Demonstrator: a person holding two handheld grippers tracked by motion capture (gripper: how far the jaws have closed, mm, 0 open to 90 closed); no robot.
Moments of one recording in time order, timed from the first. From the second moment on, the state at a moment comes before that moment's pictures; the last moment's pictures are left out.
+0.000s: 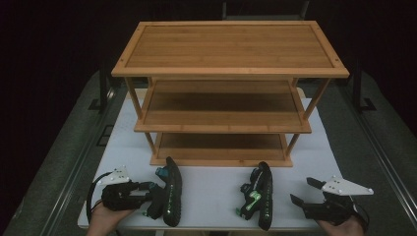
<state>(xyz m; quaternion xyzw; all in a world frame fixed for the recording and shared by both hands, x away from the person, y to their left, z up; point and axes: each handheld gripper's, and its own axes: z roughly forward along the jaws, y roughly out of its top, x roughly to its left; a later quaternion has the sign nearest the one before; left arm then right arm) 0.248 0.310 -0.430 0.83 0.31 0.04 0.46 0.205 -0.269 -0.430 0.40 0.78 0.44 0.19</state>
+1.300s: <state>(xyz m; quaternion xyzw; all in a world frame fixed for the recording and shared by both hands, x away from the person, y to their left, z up) 0.258 0.209 -0.407 0.85 0.25 0.05 0.46 0.187 -0.260 -0.399 0.38 0.78 0.47 0.17</state>
